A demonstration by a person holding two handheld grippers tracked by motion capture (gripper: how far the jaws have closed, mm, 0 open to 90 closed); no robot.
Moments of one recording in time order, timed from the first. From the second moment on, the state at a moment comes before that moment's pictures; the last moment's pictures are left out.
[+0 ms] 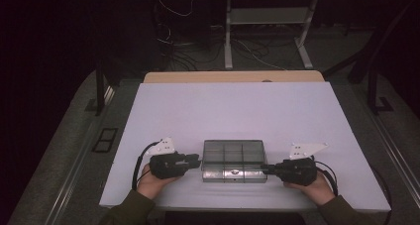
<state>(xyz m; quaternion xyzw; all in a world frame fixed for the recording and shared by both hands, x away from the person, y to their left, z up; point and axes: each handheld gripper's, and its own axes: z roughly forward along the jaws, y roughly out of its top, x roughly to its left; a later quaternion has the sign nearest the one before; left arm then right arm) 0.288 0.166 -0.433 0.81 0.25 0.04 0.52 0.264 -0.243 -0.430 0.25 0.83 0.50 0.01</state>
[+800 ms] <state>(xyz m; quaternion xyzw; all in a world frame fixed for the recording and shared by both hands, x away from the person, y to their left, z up) 0.296 0.174 -0.440 0.80 0.29 0.10 0.51 0.273 -0.230 -0.422 0.24 0.82 0.51 0.01</state>
